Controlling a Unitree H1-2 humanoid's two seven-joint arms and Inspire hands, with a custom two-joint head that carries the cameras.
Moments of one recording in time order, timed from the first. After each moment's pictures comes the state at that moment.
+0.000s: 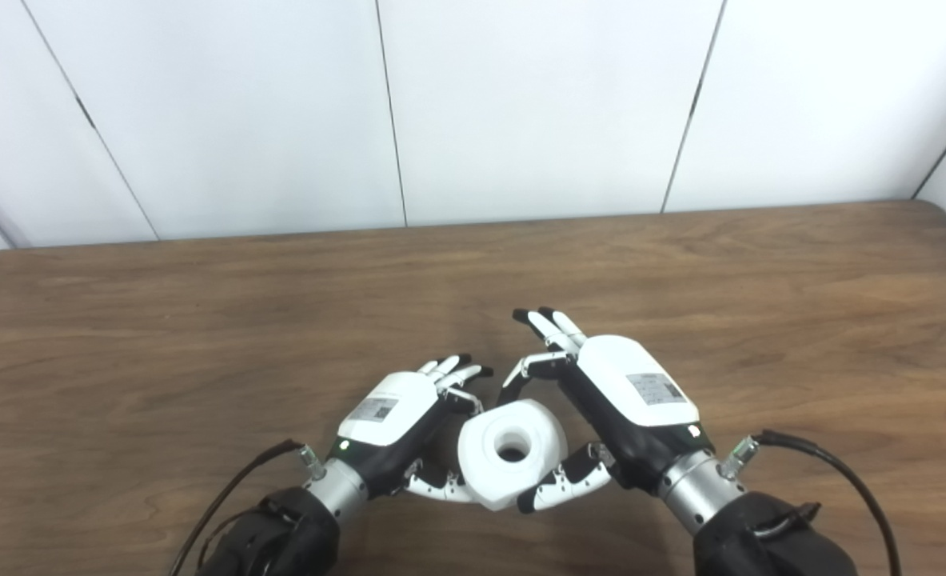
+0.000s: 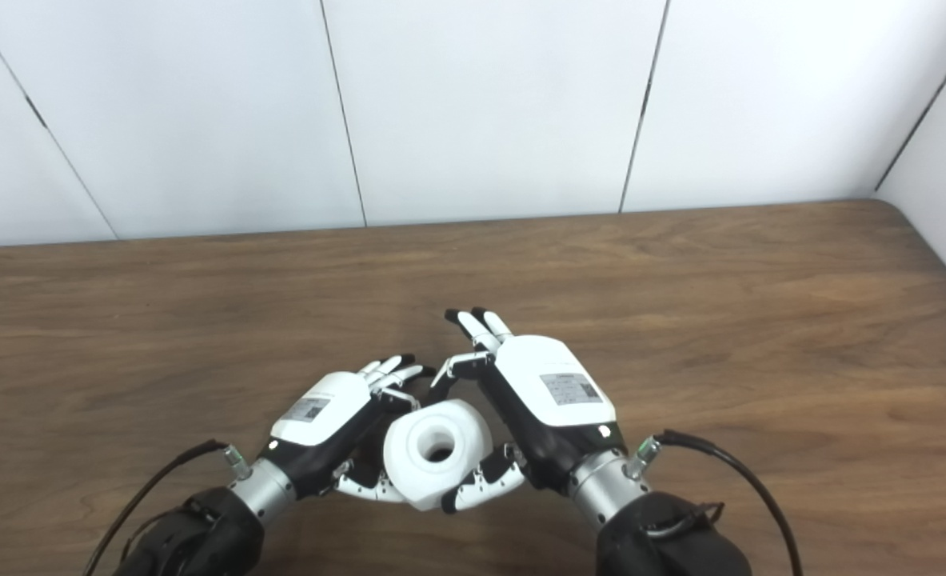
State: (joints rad) left arm -0.15 0.28 -0.40 -0.17 0.75 -0.07 -0.31; right arm 0.00 0.05 0.19 -0.74 -1.10 0.15 0.74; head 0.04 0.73
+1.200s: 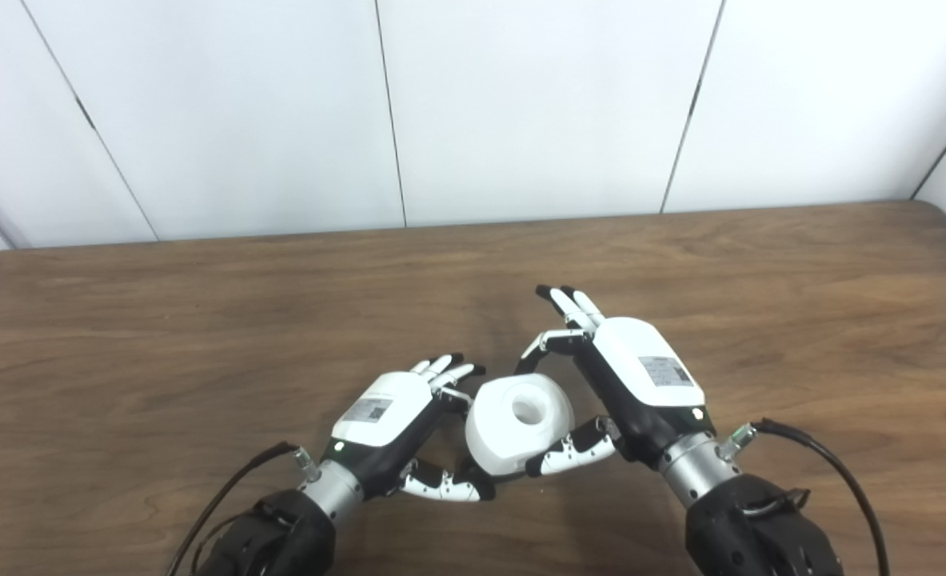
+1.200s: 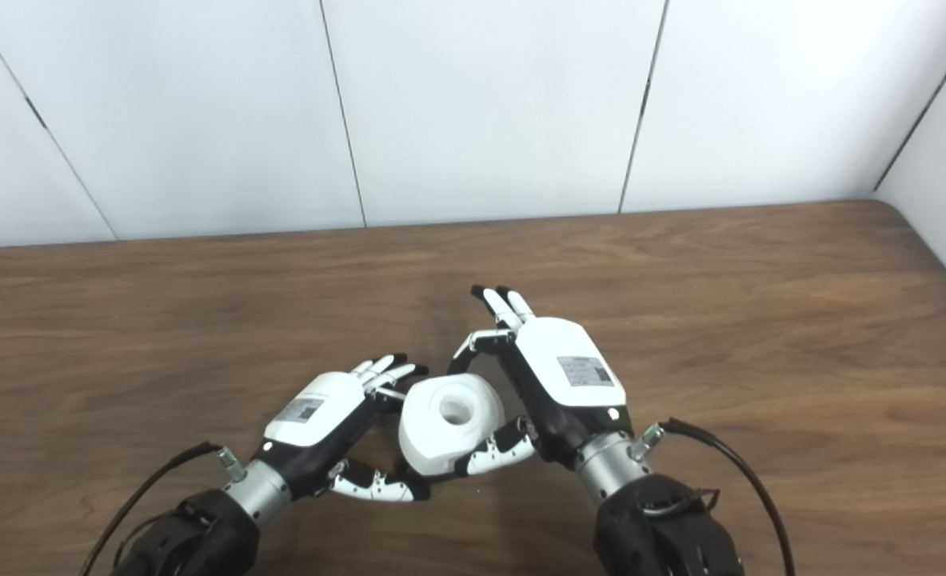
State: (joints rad) left arm -0.14 0.28 -0.40 -0.19 0.75 -0.05 -0.31; right arm -0.03 -0.01 0.18 -0.61 -1.08 0.18 0.54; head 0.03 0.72
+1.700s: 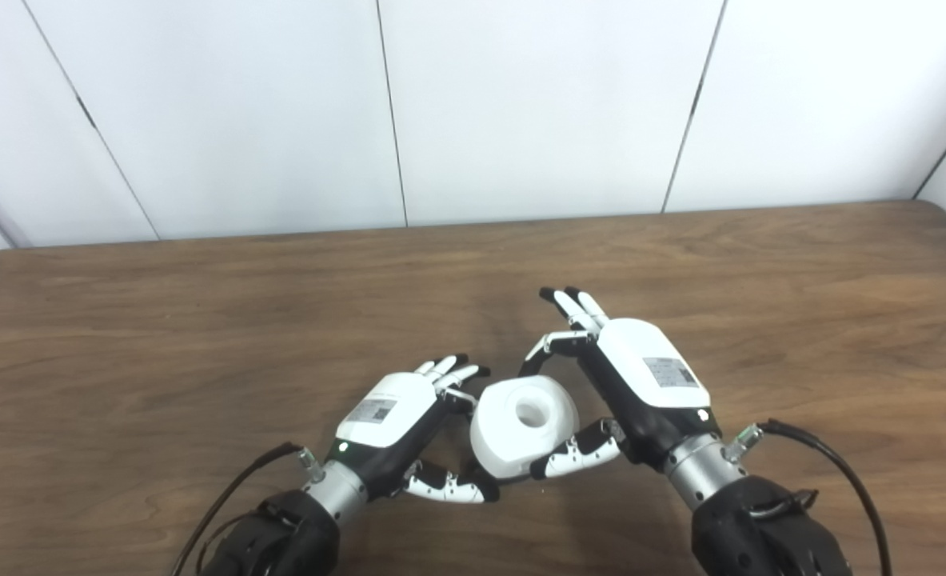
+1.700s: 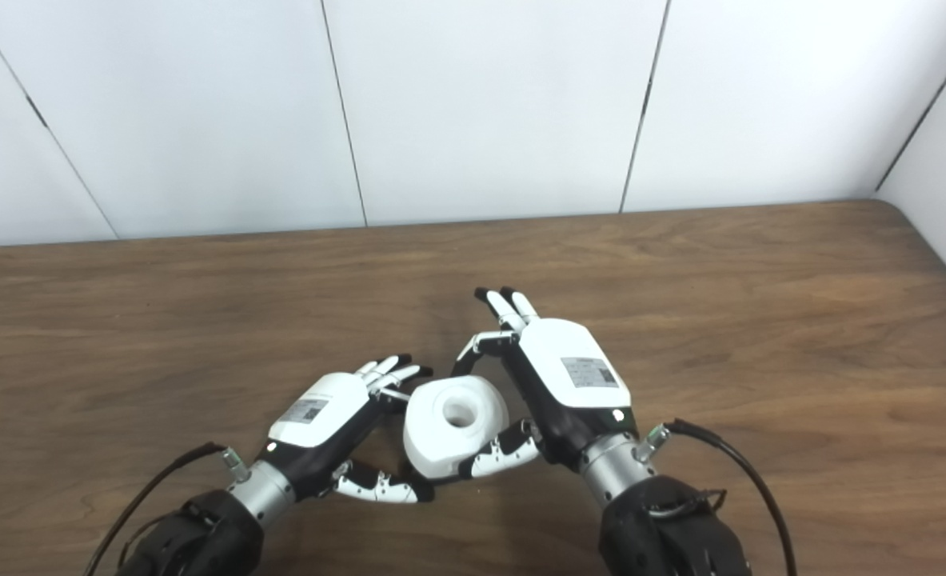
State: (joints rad) left arm -0.14 0.27 -0.41 -0.18 0.75 -0.05 -0.31; right arm -0.03 -0.02 0.21 -0.66 -1.09 0.20 0.59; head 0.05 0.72
